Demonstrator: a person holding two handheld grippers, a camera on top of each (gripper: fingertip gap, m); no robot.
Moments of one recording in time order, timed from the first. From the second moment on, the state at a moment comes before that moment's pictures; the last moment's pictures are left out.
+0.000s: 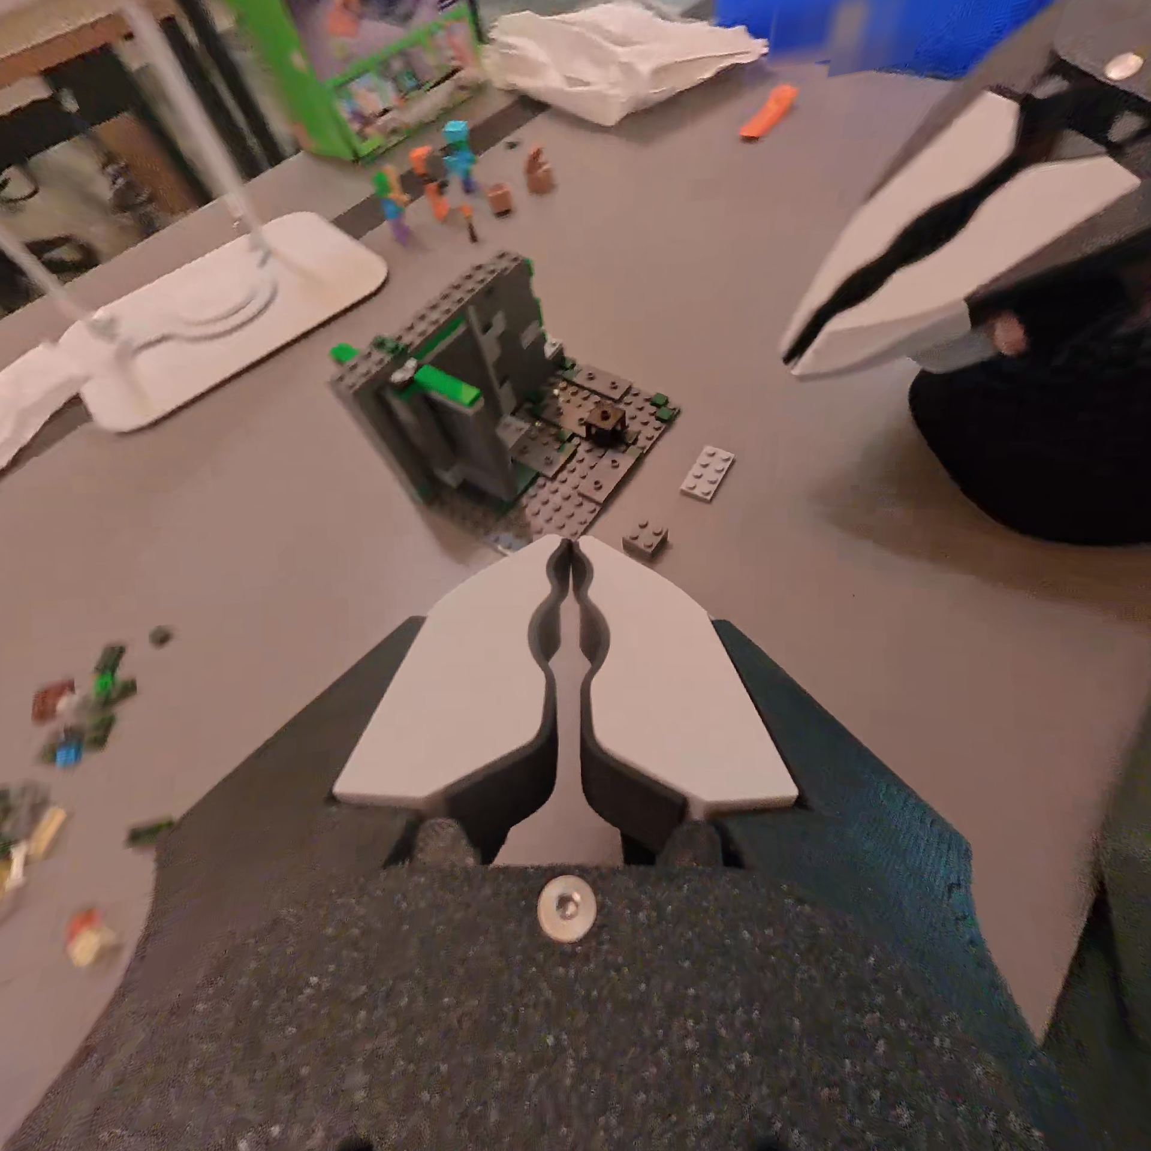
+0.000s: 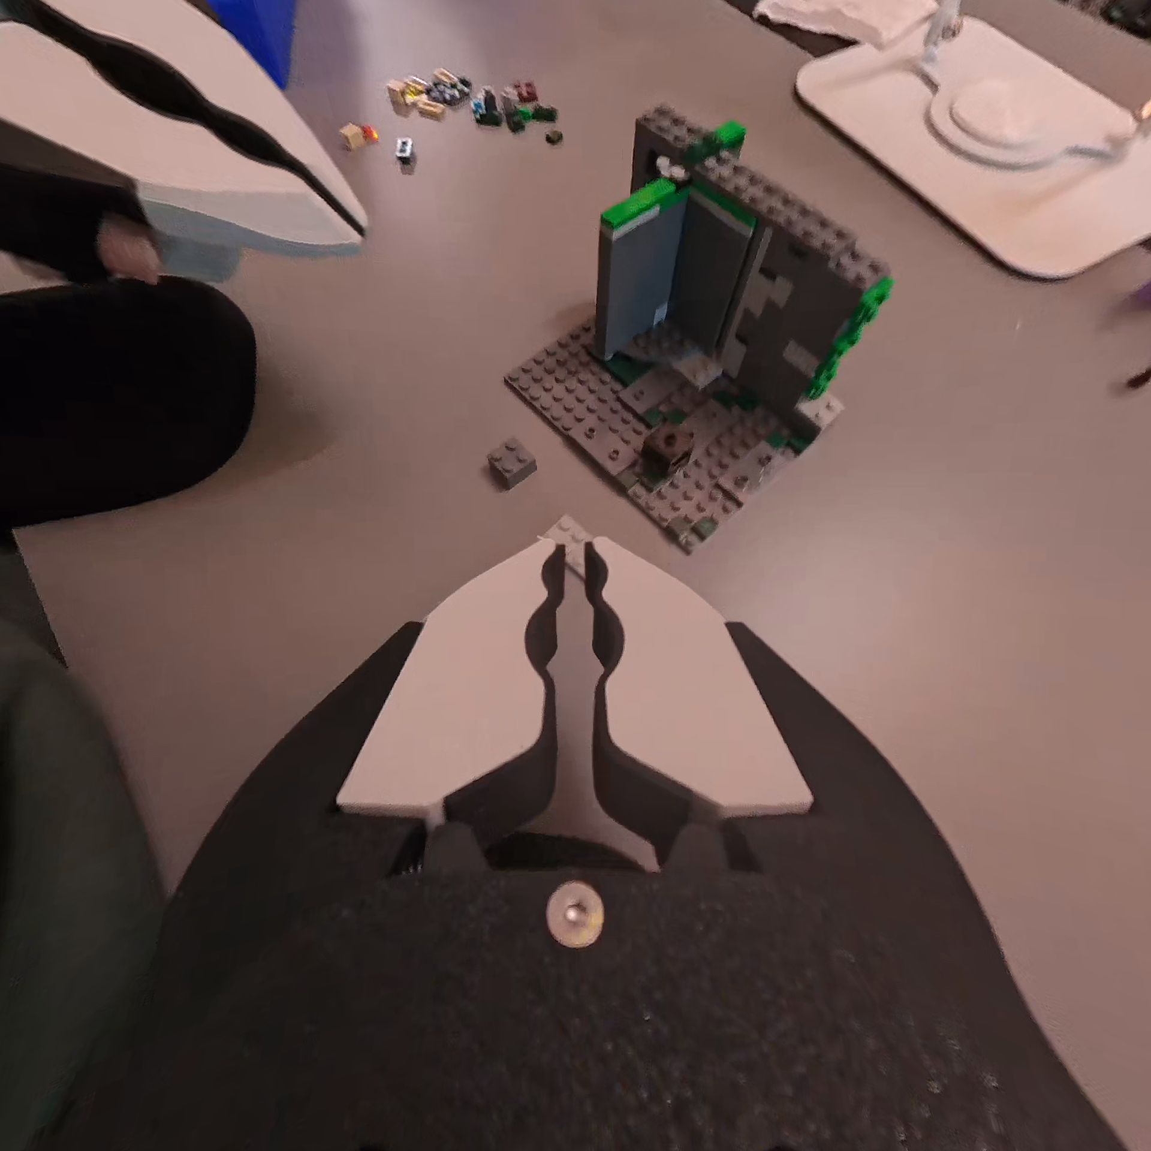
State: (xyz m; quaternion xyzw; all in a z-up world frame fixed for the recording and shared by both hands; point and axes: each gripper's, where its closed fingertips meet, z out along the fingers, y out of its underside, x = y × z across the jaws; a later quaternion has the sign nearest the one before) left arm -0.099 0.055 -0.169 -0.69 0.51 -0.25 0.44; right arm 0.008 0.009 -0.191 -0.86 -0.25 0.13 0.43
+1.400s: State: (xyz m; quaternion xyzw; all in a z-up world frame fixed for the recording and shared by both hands) left arm -0.117 0.156 -0.125 -0.73 0.30 -0.22 0.58; right arm 0.081 0.217 0.001 -0.73 -0.14 -0.03 0.67
